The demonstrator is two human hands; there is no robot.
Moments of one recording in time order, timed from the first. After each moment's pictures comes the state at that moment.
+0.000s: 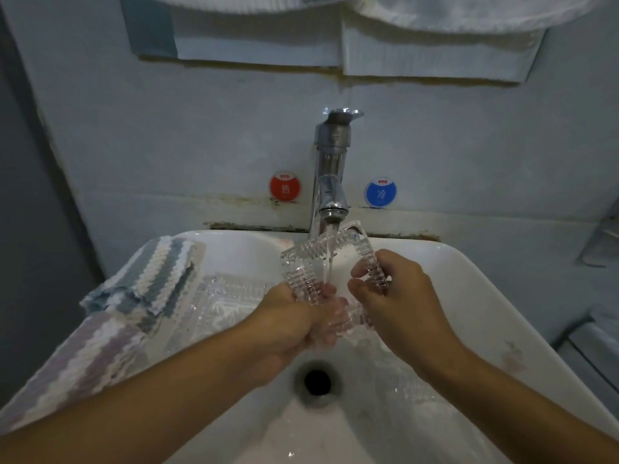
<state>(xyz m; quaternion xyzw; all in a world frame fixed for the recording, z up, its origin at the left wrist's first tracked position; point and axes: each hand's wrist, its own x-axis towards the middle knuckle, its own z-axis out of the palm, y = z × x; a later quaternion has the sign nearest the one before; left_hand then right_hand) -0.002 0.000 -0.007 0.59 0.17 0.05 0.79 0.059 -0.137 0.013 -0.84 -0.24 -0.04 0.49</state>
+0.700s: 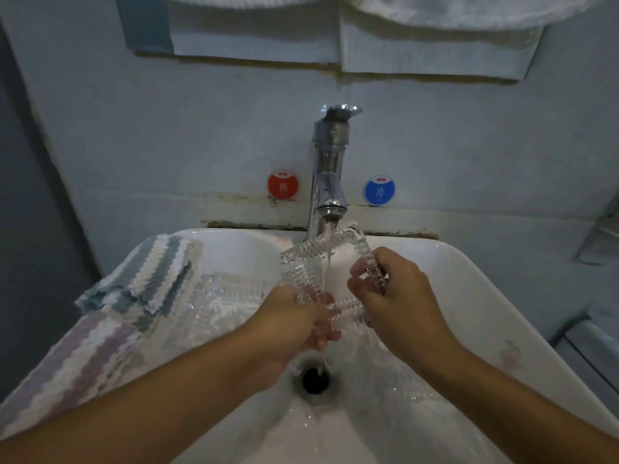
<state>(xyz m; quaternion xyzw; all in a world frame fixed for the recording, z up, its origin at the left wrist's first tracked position) -0.005 0.000 -0.011 0.66 0.20 0.05 0.72 0.058 -0.136 0.011 -0.84 -0.25 -0.04 0.48</state>
